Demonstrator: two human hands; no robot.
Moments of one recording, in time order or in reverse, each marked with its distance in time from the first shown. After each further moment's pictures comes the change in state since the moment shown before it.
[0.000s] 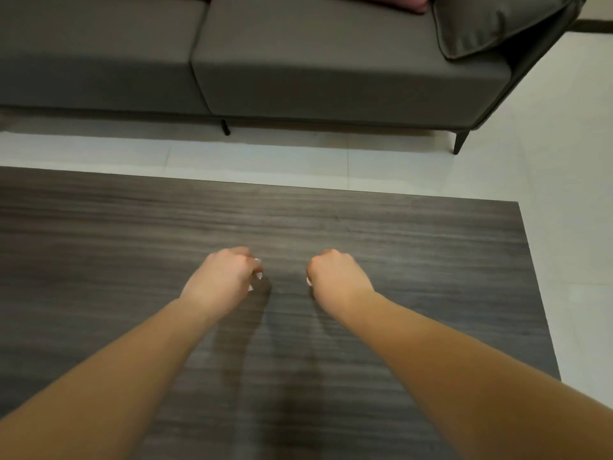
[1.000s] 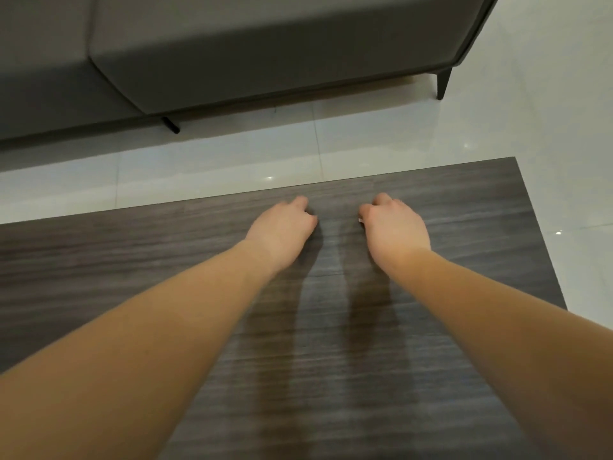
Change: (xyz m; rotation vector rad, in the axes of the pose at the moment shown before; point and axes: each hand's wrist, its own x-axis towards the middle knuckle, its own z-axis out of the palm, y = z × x) left_hand 0.193 0.142 0.014 0.316 -0.223 0.257; right_hand 0.050 0.196 0.004 -0.008 0.215 0.316
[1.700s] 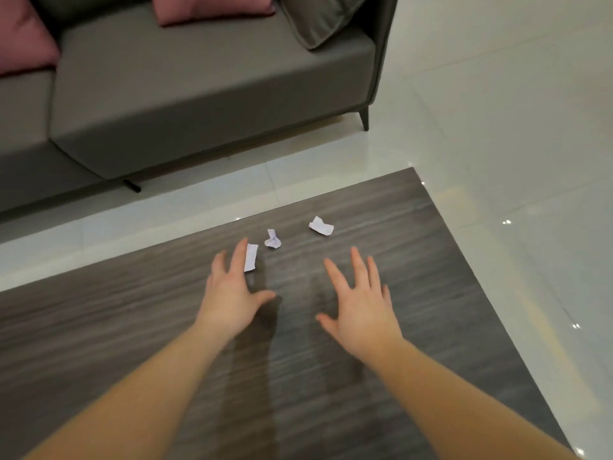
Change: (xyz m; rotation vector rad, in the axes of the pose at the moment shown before) left_hand -0.075 0.022 0.036 -0.751 0.205 -0.381; right_hand -0.138 -0.001 0.039 0.285 0.010 0.197
